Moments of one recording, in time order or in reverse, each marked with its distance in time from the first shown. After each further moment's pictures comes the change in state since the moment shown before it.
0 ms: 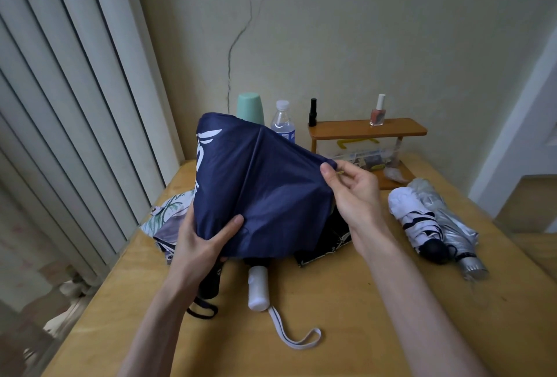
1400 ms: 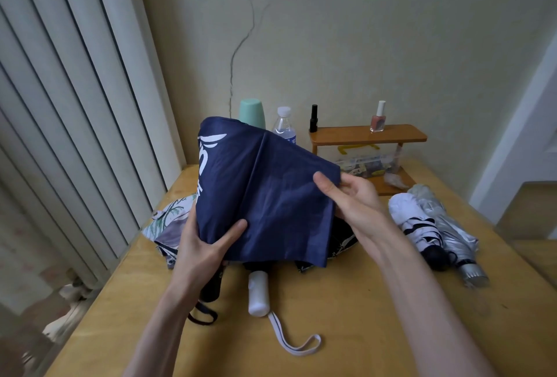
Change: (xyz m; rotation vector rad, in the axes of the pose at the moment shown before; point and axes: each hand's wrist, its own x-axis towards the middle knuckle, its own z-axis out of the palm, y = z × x) left_hand 0.000 0.002 0.004 0.082 0.026 0.090; right_hand 0.006 -0.001 -0.016 0.024 -0.208 0.098
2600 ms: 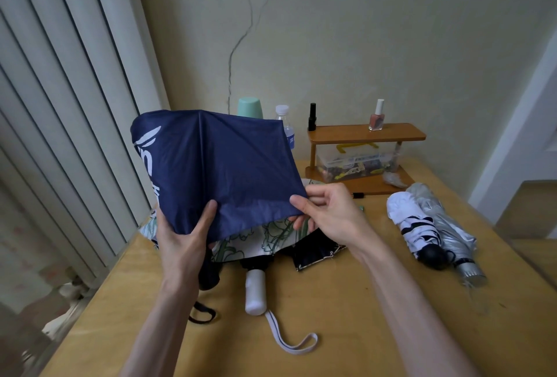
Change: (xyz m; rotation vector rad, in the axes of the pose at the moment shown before) left_hand 0.007 -0.006 0.001 -0.194 0.336 -0.041; right_hand -0.002 0.012 0.017 -0.366 -0.232 -0.096
